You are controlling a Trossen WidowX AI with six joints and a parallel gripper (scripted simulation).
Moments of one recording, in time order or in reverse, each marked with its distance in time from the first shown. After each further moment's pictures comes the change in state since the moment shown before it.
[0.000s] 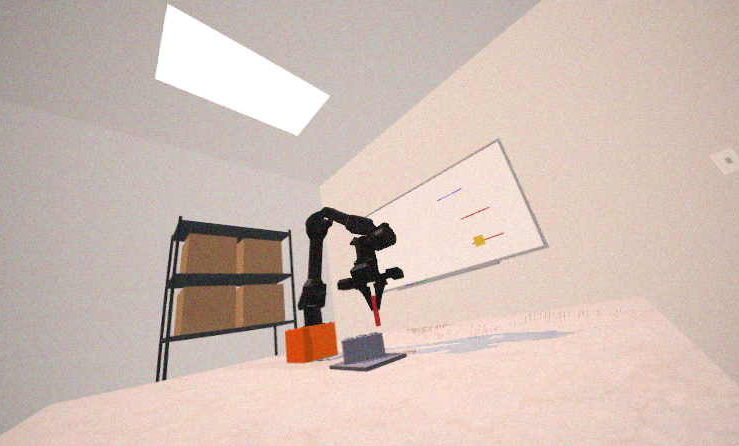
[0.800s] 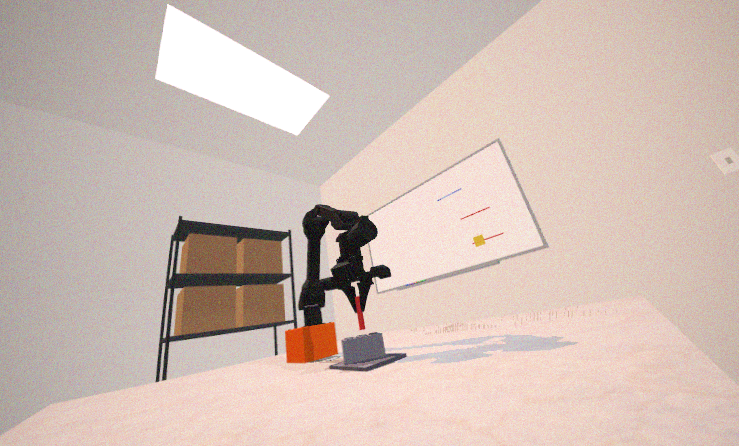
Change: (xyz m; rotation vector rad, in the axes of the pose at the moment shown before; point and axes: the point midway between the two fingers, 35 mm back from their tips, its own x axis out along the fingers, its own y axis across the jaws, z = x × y) arm -0.002 -0.021 0.071 -0.005 -0.005 0.002
